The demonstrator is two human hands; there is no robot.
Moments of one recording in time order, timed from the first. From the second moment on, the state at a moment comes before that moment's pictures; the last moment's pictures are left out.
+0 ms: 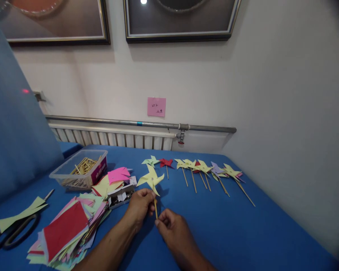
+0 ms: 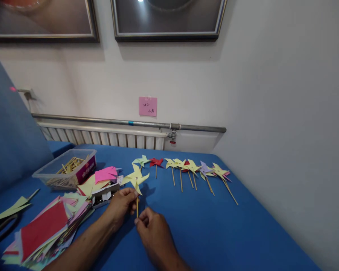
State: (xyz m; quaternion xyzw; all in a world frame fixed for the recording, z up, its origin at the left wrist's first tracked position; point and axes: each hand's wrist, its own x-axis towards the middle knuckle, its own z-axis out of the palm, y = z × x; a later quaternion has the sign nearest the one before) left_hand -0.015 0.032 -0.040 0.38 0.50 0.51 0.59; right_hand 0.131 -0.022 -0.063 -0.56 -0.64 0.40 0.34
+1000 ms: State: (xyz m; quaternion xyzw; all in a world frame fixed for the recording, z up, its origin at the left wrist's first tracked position) left_hand 0.001 0.023 -0.060 0.59 0.54 0.42 0.43; right_hand 0.184 0.051 -0.028 -0.74 -0.61 0.18 0.24
